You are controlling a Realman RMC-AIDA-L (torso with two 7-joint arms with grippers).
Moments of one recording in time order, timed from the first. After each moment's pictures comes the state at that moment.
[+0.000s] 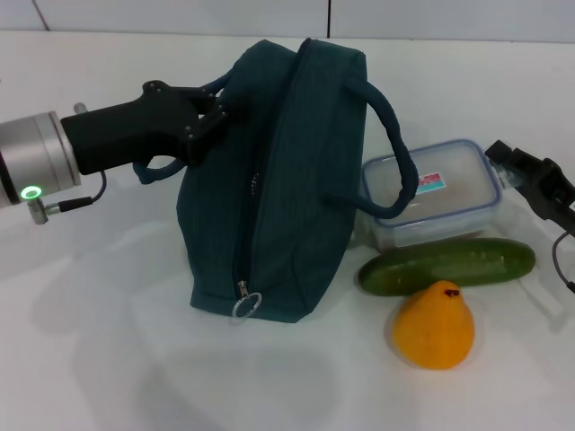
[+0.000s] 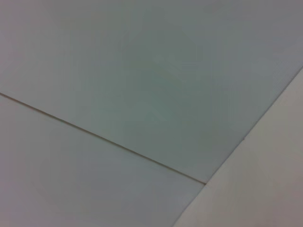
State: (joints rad) left arm -0.39 -2.09 0.93 0.82 1.61 1.44 -1.42; right arm 0.45 2.03 -1.96 -0.17 -0.05 -1.16 1.57
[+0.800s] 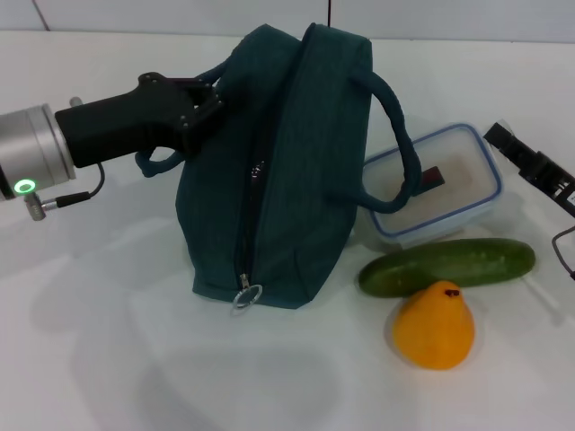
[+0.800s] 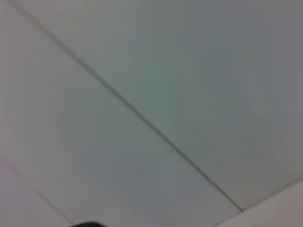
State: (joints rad) left arm -0.39 -2.08 0.92 0.83 1.58 1.46 -1.46; right arm 0.45 2.02 -1.95 -0.19 -0.05 -1.24 1.24
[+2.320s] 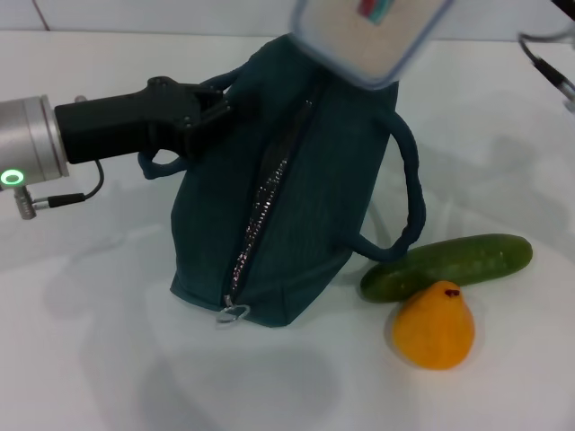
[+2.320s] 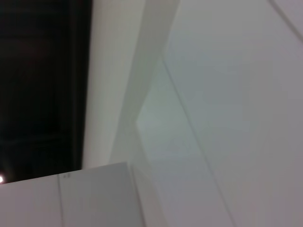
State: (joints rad) left arm -0.39 -2.08 0.93 0.95 1.64 1.54 -1.66; right arm 0.78 1.94 -1.88 -0.32 -0.09 -1.58 1.08
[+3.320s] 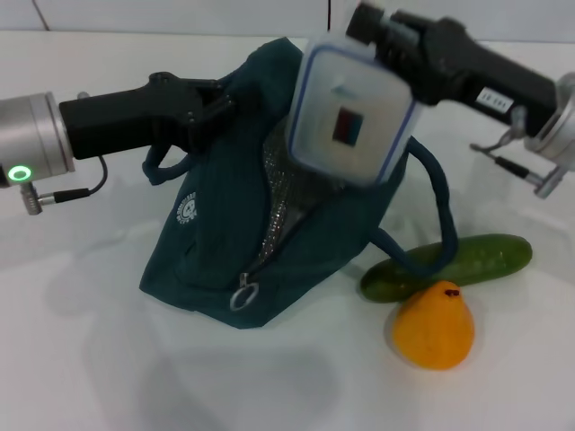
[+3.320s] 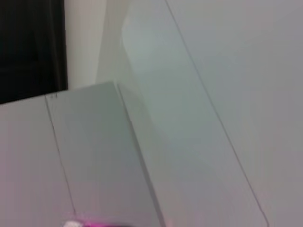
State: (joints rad) left arm -0.40 -2.08 0.92 0.92 1.64 1.51 -1.63; right arm 0.72 1.98 -1.88 -0.32 -0.34 -1.47 1.09
